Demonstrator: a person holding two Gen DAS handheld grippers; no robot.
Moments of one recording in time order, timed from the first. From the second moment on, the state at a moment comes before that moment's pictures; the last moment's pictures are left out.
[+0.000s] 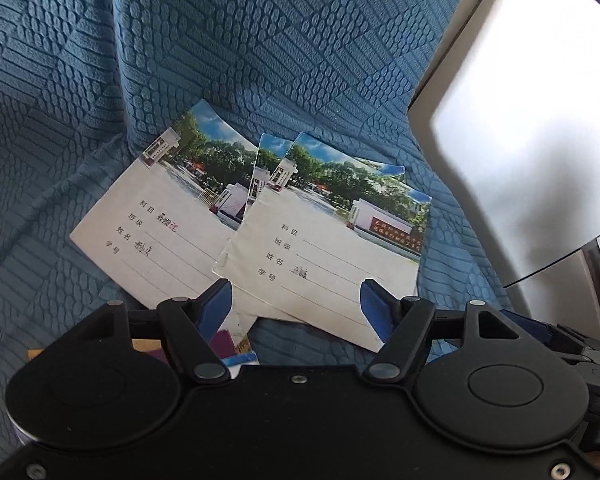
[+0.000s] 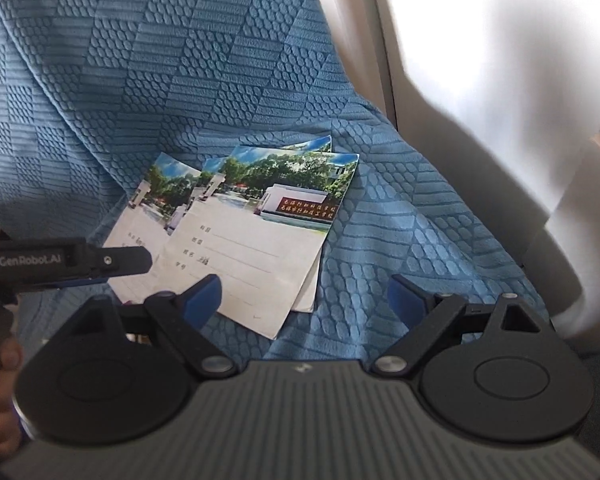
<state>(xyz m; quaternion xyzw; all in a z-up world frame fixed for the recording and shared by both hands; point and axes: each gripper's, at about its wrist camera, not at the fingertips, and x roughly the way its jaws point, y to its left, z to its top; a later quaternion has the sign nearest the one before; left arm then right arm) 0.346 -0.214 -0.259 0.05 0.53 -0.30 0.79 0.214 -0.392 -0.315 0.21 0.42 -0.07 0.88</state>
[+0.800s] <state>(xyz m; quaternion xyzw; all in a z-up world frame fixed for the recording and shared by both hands) 0.401 -0.235 -0.318 0.08 0.59 -0.28 0.75 0.262 -0.379 -0.359 0.13 0.42 -0.02 0.90</state>
